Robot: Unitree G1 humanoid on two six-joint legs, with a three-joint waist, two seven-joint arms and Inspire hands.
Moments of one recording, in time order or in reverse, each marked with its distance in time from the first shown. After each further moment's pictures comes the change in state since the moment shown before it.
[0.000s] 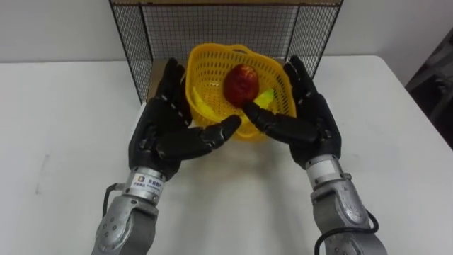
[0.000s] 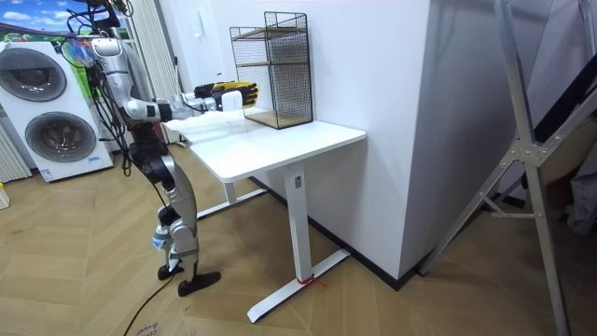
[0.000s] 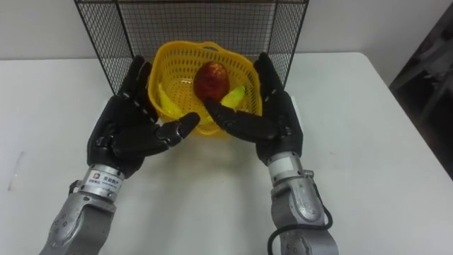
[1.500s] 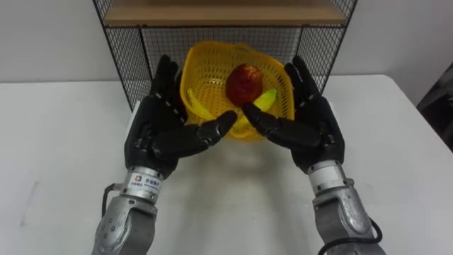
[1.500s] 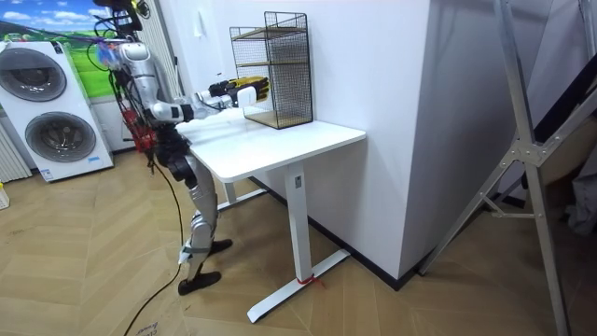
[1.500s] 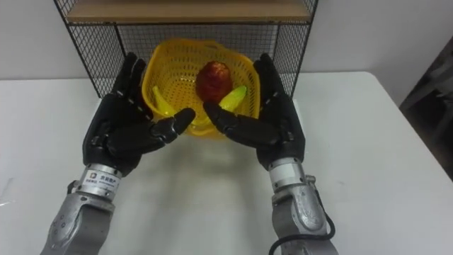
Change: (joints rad) left arm 0.001 -0.004 0.000 0.000 -0.011 -0.044 0.013; right arm 0.051 -0.018 0.021 -0.081 0.001 -0.041 0.002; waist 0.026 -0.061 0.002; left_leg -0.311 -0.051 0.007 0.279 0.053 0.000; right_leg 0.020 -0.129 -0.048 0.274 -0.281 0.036
